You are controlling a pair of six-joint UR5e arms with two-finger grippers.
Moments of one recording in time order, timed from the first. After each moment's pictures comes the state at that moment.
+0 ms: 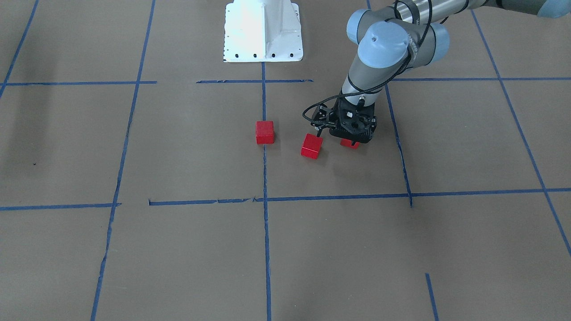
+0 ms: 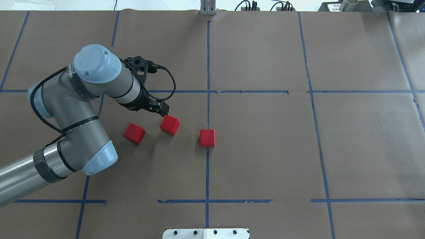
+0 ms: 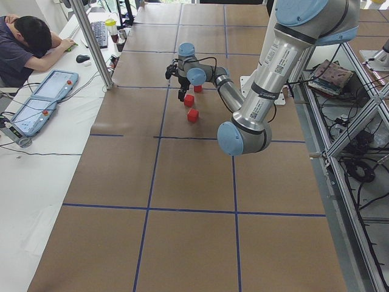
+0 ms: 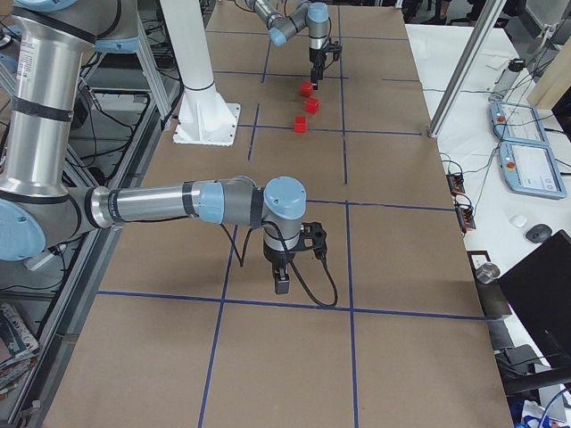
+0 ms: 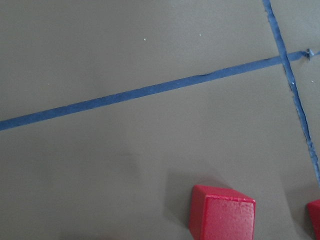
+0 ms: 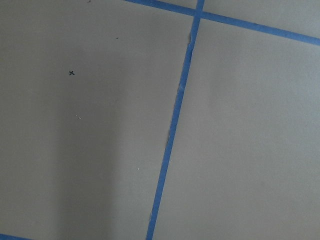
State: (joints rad) left arm -0.65 -2.11 -1.70 -1.76 -1.99 -0.93; right arm 1.54 -1.82 1.96 -1.75 2.28 -0.20
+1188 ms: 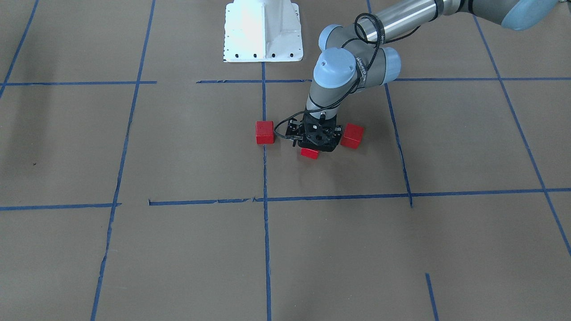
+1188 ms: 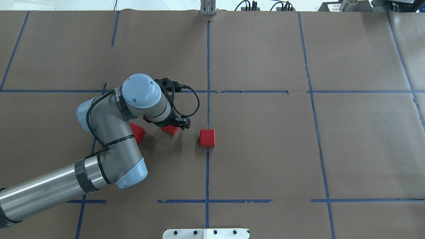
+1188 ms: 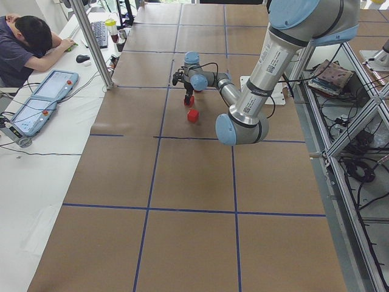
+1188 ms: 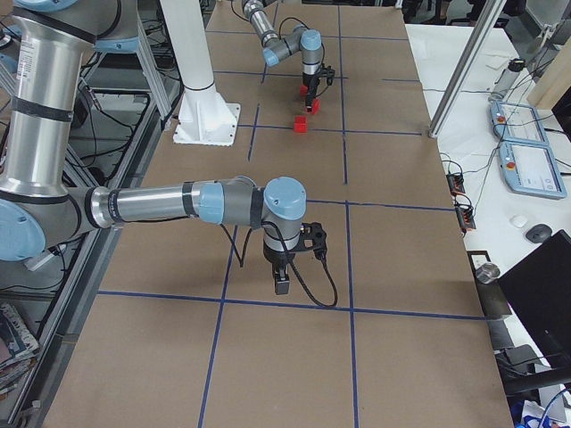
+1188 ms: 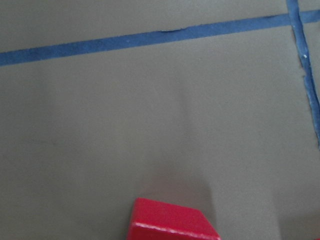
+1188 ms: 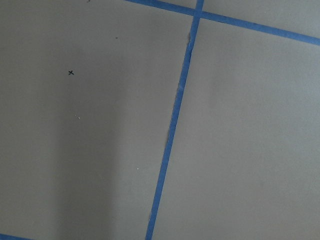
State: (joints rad) left arm -0.54 -2.21 -1.52 -1.81 -1.89 -1.04; right arm 1.54 -1.82 1.95 -1.75 2.28 -0.21
